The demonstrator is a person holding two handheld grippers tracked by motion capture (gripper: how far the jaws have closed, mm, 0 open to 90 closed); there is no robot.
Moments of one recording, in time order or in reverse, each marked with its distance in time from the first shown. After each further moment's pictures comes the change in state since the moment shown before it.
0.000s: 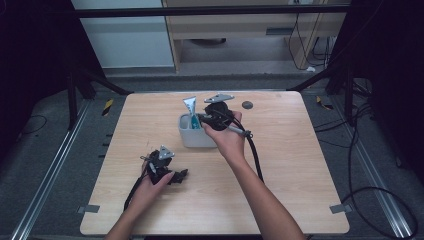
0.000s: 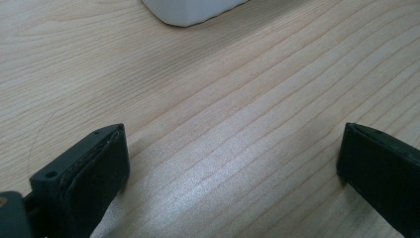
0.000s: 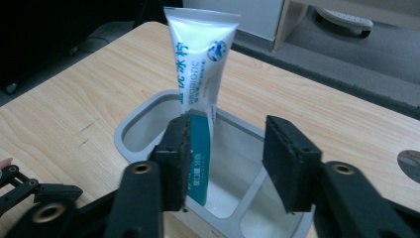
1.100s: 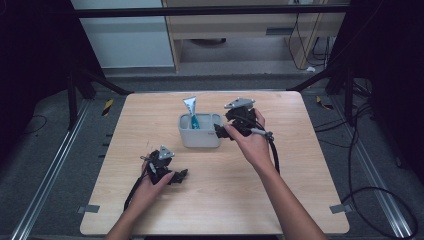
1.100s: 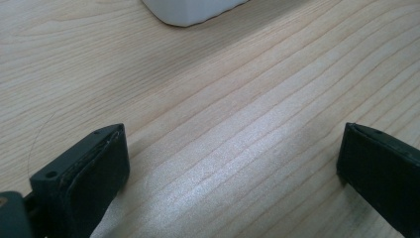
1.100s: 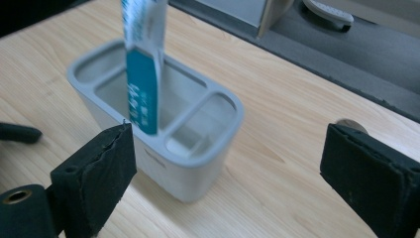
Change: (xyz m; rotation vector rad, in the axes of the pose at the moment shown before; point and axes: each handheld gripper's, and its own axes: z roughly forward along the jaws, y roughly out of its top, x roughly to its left) left arm 0.000 0.000 0.000 0.002 -0.001 0.000; right arm -0.040 -0.026 -0.038 0.061 -0.051 -0.084
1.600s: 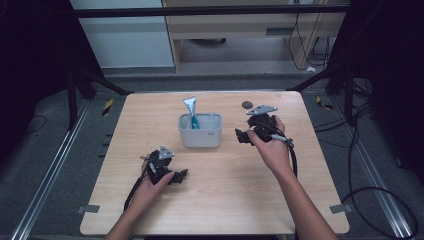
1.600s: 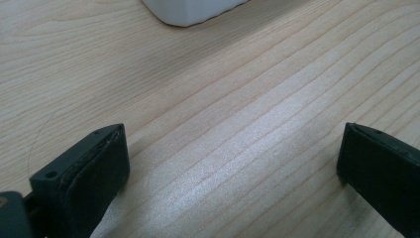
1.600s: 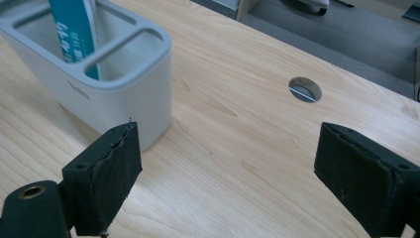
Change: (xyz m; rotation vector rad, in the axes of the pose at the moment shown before) left arm 0.000 0.000 0.000 -0.001 0.000 0.000; right arm -0.043 -0.043 -0.017 0.034 -0.060 0.017
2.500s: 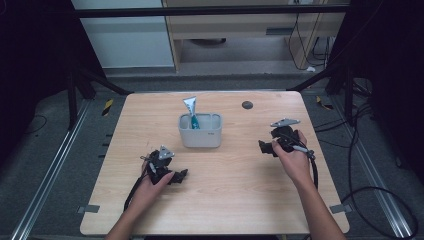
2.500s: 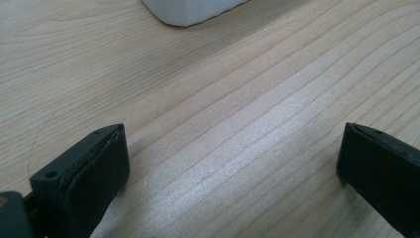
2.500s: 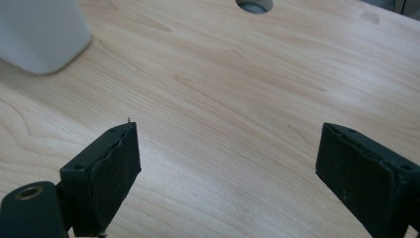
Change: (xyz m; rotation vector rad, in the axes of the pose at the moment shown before) left arm 0.000 0.000 0.000 0.000 0.000 0.001; right arm -0.050 -0.069 0.001 0.110 -0.071 0.087
